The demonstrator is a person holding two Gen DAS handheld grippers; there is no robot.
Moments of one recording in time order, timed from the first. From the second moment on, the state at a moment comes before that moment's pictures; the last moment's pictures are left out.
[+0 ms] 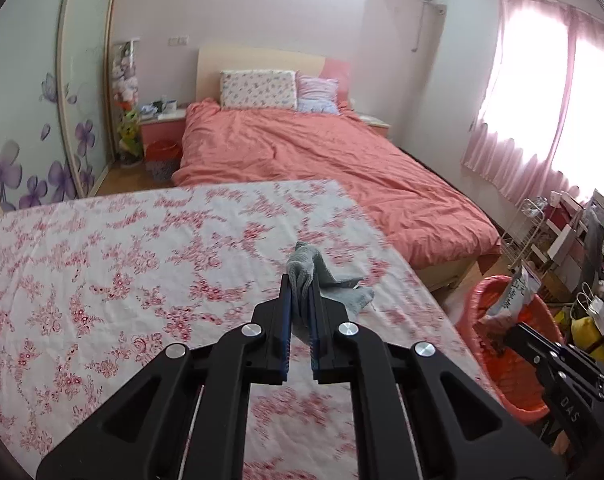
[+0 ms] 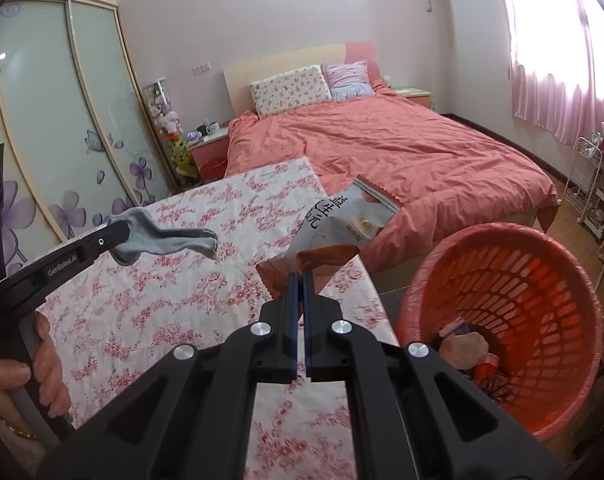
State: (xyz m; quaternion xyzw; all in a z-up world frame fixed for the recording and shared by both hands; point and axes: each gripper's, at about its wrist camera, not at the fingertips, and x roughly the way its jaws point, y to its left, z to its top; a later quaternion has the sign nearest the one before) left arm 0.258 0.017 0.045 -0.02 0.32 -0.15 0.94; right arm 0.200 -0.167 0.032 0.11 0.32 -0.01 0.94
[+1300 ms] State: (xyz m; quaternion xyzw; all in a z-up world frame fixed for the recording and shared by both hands) left arm 0.192 -0.193 0.014 0.02 0.36 -0.35 0.86; right arm 0.105 -0.340 0.007 0.18 0.30 -0.15 0.93
